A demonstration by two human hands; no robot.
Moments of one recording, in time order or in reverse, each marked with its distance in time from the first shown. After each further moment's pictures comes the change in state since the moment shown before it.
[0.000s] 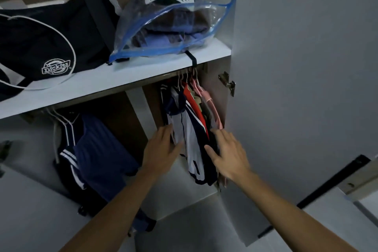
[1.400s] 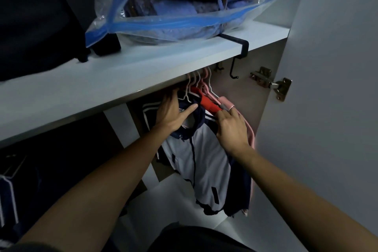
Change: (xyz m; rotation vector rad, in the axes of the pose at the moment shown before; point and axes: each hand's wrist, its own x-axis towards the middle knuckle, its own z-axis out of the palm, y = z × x) left_hand 0.291 -0.129 0.093 -0.142 0.040 0.146; right_hand 0.237 0.032 0.141 -0.396 0.260 0.147
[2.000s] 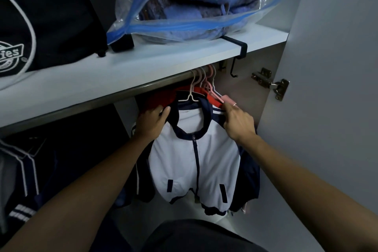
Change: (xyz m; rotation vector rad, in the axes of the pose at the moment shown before) left_hand -0.063 -0.051 -0.043 0.109 0.087 -0.061; right_hand 0.010 0.014 -0.030 0.144 -0.095 0.018
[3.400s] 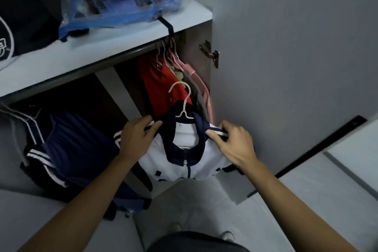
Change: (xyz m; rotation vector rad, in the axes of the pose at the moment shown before) left_hand -0.200 0.169 -0.073 -0.163 -0.027 0.150; right_hand -0.246 0.070 -0.138 0.372 -0.097 0.115
